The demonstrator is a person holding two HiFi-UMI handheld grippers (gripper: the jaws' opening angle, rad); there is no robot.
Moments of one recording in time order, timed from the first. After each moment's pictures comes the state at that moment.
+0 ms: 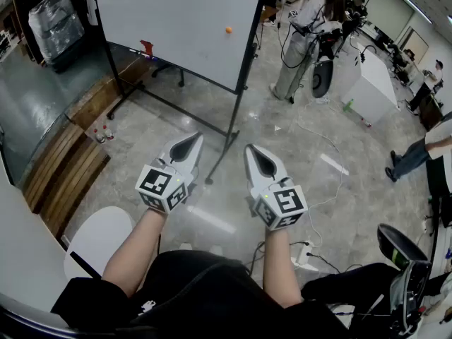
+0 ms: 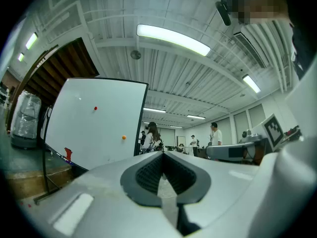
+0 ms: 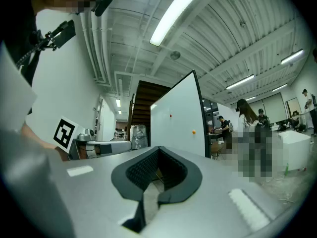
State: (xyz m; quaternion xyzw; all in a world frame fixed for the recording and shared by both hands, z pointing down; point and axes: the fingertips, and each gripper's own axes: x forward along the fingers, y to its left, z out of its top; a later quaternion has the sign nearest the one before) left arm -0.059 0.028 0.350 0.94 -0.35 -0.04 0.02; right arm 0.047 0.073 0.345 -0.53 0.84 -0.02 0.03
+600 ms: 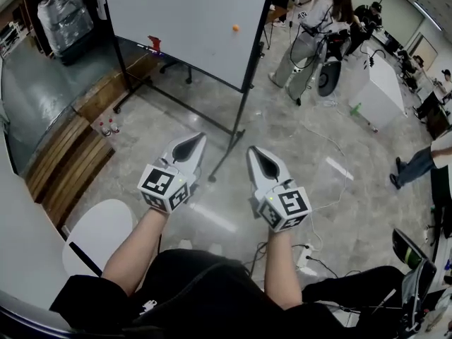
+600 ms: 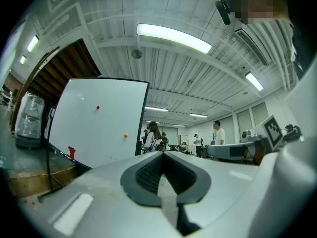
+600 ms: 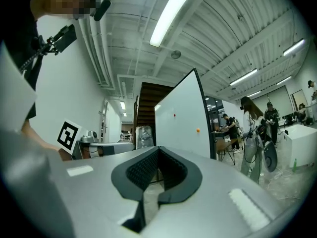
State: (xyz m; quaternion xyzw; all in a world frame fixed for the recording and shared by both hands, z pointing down) left arm -0.052 0.036 0.360 0.93 -0.36 -0.04 0.02; right arm 0.055 0.080 0.353 -0.51 0.86 -0.03 0.04
